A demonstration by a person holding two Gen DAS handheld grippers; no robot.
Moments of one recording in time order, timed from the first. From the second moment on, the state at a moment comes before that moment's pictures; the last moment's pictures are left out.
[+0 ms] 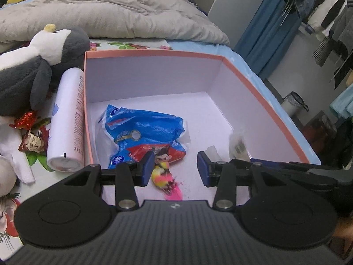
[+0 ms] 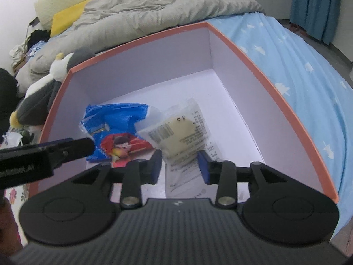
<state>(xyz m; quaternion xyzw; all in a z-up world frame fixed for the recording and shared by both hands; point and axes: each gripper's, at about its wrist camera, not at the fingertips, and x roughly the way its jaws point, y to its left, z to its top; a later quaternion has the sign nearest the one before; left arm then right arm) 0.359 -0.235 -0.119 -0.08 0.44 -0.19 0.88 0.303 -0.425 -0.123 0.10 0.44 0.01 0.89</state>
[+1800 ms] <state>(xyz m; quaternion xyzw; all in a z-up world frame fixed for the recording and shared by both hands) 0.062 -0.011 0.004 -0.09 0.31 -0.07 0.94 0.075 -0.252 -0.008 0.07 0.30 0.12 0.94</state>
